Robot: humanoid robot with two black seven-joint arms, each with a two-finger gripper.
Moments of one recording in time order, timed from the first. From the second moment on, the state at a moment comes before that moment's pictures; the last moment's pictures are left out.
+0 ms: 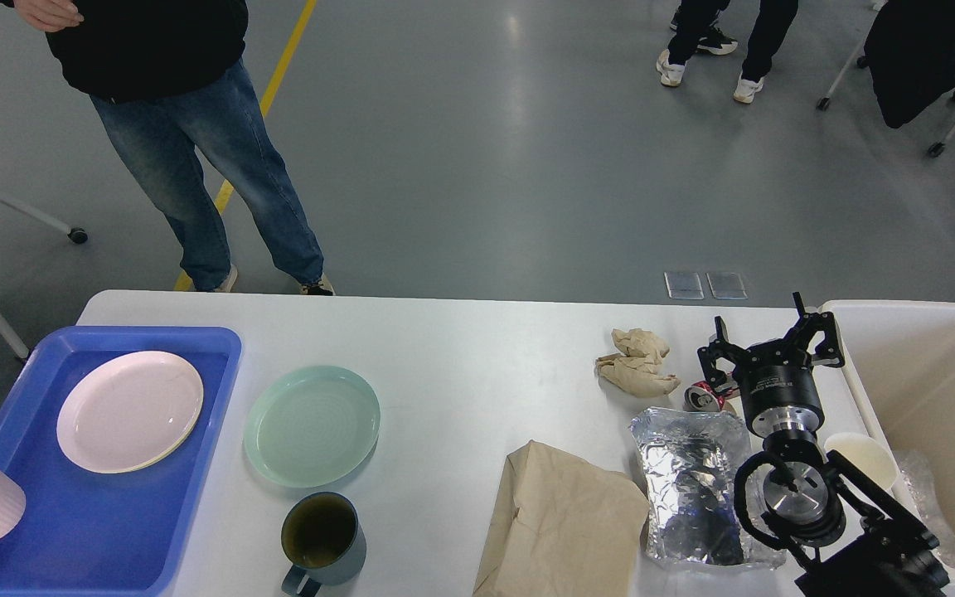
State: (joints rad) left arm -1.02 0.82 0.81 -0.46 0.19 -0.82 0.09; right arm 0.27 -0.17 1.10 0.92 -0.04 0.13 0.49
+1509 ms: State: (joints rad) left arm -2.25 0.59 1.64 -1.31 0.04 -0.82 0.08; right arm 0.27 -0.17 1.10 0.92 -0.04 0.13 0.49
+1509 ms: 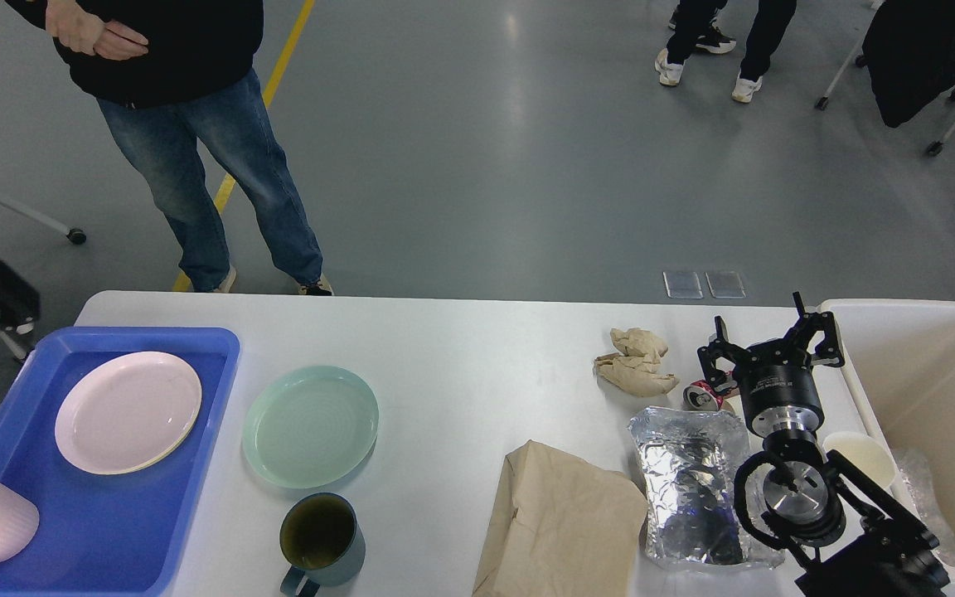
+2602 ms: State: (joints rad) left arm -2.58 0.05 1.39 -1.67 -0.27 -0.84 -0.02; right arm 0.27 -0.17 1.10 0.92 -0.04 0.13 0.49
